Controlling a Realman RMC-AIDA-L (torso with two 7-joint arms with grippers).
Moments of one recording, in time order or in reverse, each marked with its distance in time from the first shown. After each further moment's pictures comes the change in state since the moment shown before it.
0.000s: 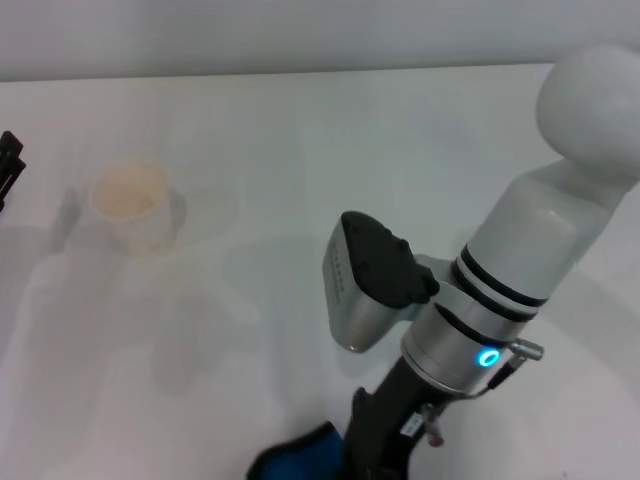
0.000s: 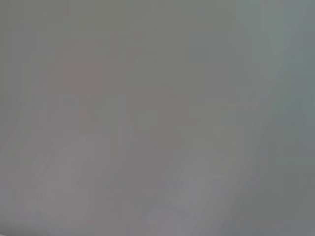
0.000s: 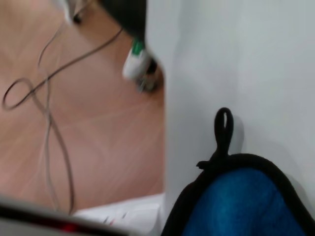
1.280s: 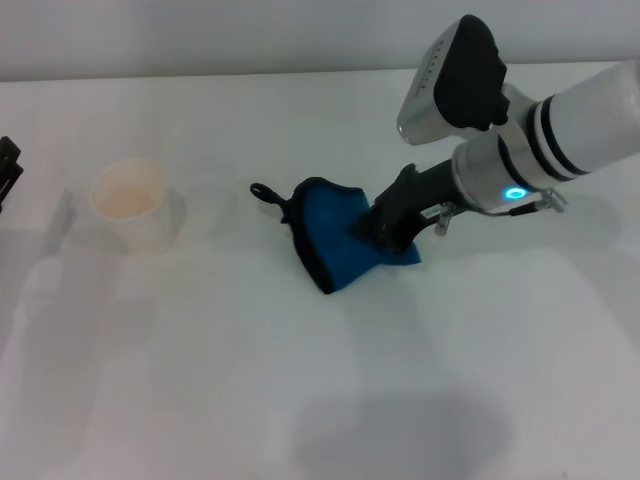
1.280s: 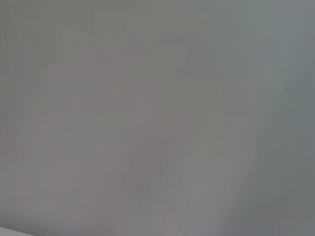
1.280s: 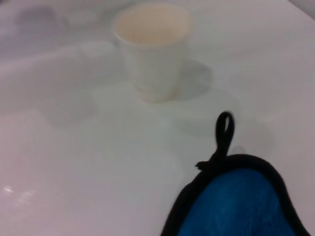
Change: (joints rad) left arm 0.005 0.002 0.000 0.000 0.000 0.011 0.000; right arm -0.058 -0.018 0.401 0.009 -0.240 0.375 -0.080
